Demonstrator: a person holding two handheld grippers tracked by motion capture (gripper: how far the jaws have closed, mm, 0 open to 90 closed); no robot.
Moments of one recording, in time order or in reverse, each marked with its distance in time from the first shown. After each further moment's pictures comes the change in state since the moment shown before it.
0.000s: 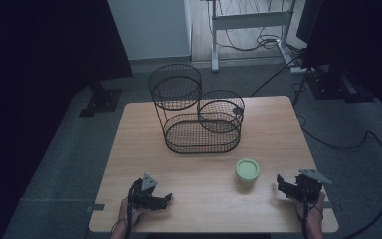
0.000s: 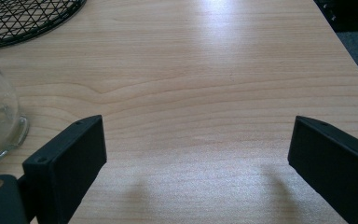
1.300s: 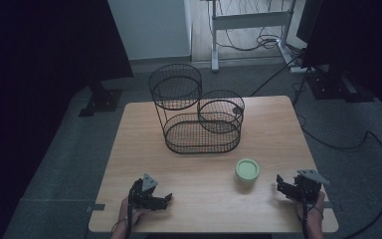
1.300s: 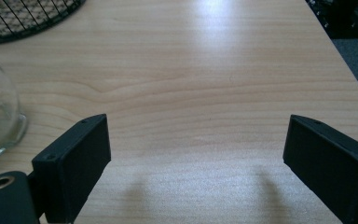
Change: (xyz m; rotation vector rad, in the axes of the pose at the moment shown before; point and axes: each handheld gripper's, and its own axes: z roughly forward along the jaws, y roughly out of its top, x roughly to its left) left arm -0.001 0.000 -0.001 -0.004 0.012 0.007; right arm 0.004 0.000 -0.003 -0.013 -0.018 -0.026
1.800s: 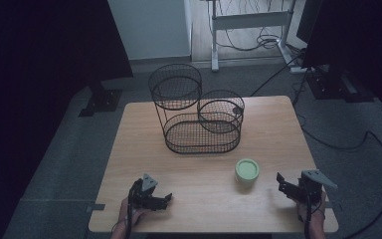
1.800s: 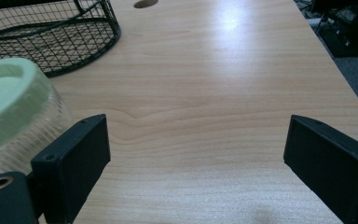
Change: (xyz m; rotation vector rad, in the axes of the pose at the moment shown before) left arm 0.000 0.000 0.000 0.002 -0.001 -0.005; right arm 0.003 0.008 -0.020 -0.090 0.087 0.026
